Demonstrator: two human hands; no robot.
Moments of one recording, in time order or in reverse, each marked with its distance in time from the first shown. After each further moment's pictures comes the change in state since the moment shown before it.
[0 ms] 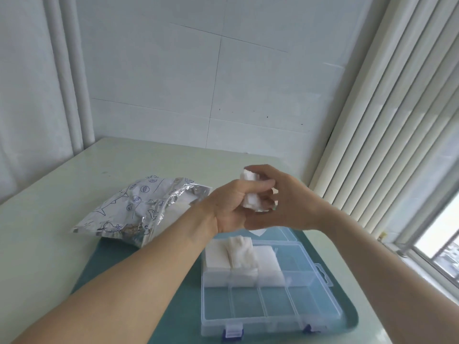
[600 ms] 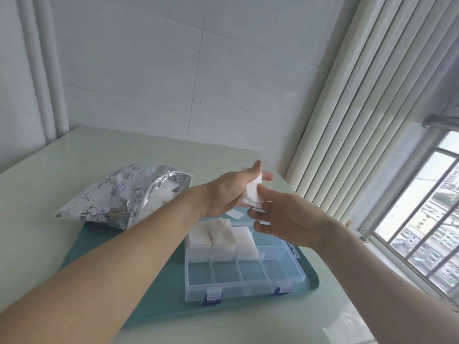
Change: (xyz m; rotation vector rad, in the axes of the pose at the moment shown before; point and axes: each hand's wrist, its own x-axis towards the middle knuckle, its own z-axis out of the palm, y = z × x) left_hand -0.001 -0.010 0.022 0.568 -0.017 -0.014; right_hand -0.059 0.013 0.004 1.068 -0.077 0.473
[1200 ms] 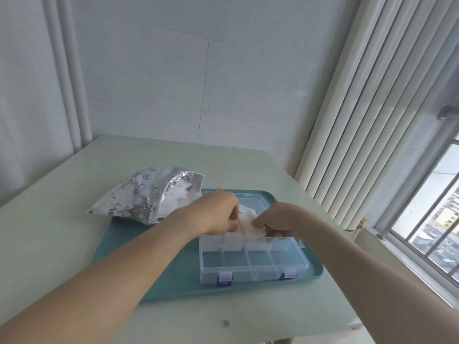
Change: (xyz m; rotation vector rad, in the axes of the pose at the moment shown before) left_hand -0.062 -0.013 0.000 1.228 0.179 -0.104; right_hand 0.013 0.013 0.016 -0.990 0.340 0.306
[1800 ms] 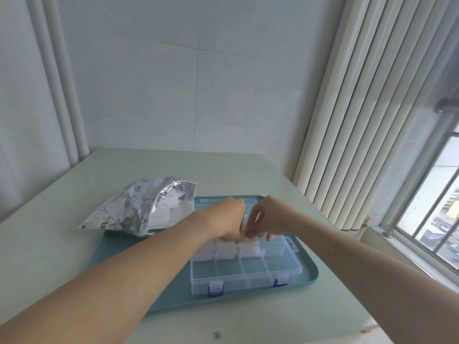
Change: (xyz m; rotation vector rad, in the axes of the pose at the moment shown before) left_hand 0.029 0.034 0.005 0.112 -0.131 -0.035; right_hand 0.015 0.010 -0.014 -0.244 0.046 -0.324
